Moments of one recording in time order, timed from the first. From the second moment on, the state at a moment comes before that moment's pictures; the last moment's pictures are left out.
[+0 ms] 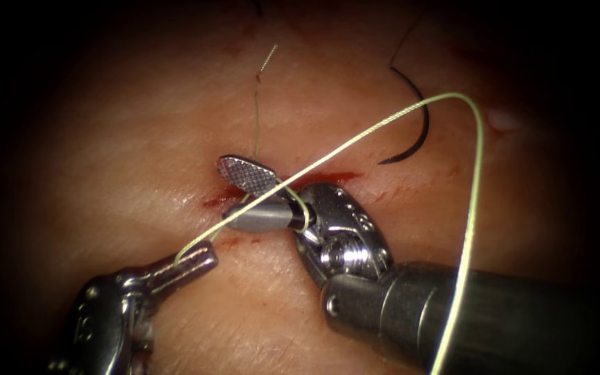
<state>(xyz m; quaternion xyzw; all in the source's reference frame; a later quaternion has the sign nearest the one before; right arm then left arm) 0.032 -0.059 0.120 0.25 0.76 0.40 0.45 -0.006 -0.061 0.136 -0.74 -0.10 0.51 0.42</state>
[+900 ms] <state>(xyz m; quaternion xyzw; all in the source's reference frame) 0.032 -0.055 0.122 0.07 0.60 0.53 0.59 -0.011 -0.057 0.140 -0.72 -0.11 0.61 0.32</state>
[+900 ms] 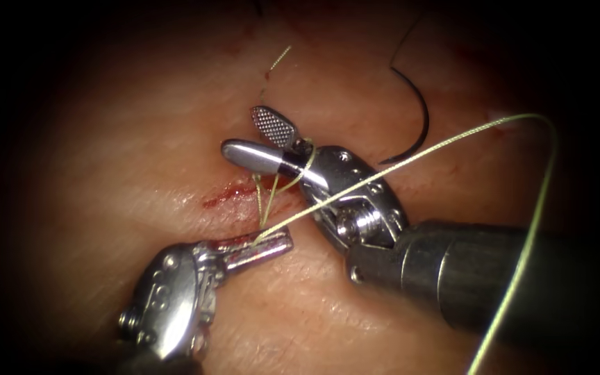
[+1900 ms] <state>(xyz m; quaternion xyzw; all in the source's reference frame) 0.037 -0.052 0.132 0.06 0.44 0.60 0.67 -0.011 -0.054 0.142 -0.71 -0.10 0.63 0.30</state>
